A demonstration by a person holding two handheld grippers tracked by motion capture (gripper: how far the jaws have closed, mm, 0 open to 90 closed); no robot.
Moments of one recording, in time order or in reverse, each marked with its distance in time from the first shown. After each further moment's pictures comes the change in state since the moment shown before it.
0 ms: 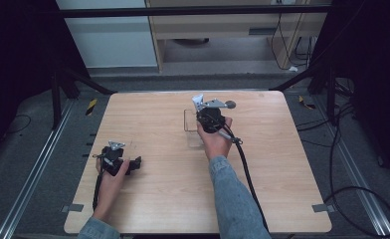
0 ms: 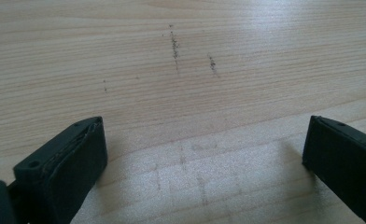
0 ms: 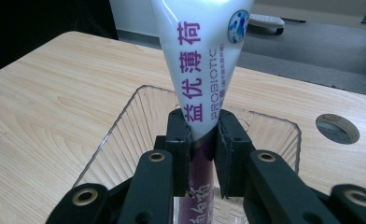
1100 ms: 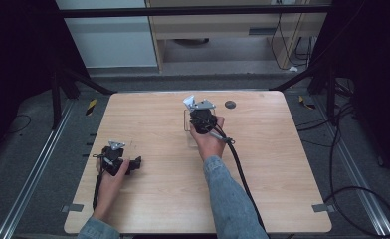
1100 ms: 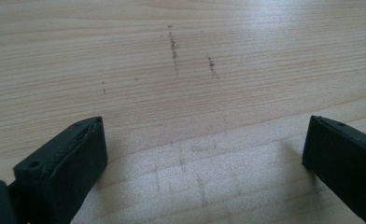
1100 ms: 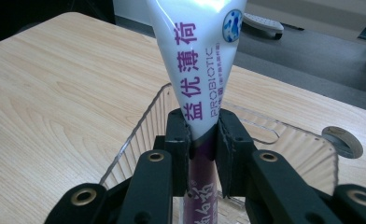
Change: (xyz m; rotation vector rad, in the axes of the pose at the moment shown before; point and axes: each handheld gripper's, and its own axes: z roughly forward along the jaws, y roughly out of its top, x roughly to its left) left arm 0.000 0.000 0.000 0.000 -0.005 0.004; right arm 0.022 0.003 0.010 0.028 -0.024 -0.109
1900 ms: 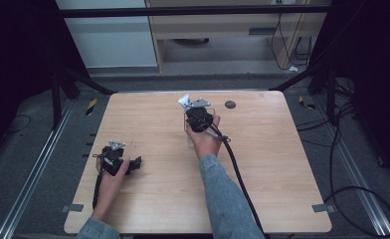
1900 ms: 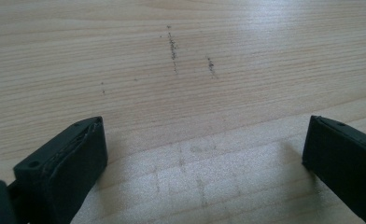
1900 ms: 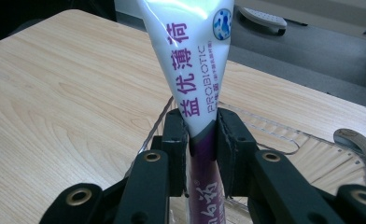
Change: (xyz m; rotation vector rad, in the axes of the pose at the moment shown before) left arm 0.000 0.000 0.000 0.000 -0.003 0.002; right arm 0.008 0.005 0.010 0.020 0.004 0.005
